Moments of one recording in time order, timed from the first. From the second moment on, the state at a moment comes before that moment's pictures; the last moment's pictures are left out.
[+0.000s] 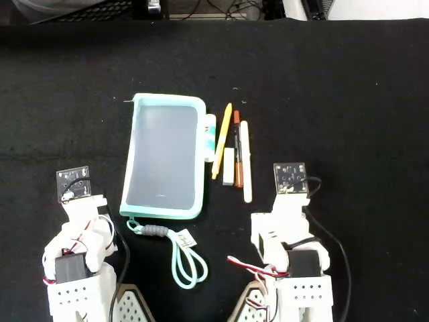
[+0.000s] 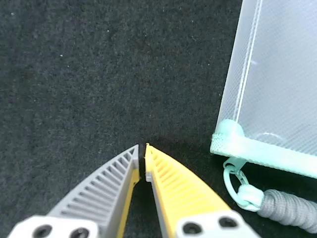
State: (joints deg) left arm -15.9 -104.1 96.5 73.4 0.1; right arm -1.5 -99.3 97.0 69.8 -1.5
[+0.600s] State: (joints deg) left arm -15.9 -104.1 96.5 73.4 0.1; right arm -5.5 -99.3 97.0 51.0 3.0
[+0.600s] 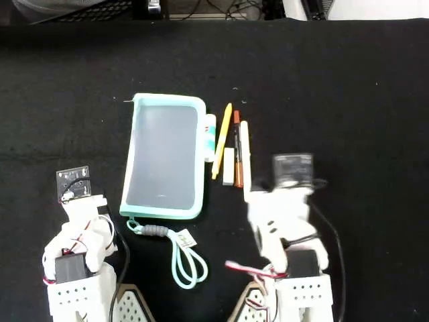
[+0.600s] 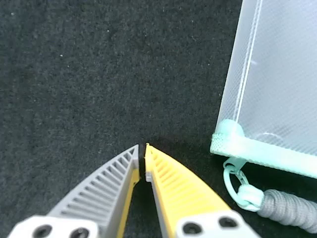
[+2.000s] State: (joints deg) left arm -15.9 -104.1 96.5 73.4 0.1; right arm -53.7 -88.7 89.5 46.1 11.7
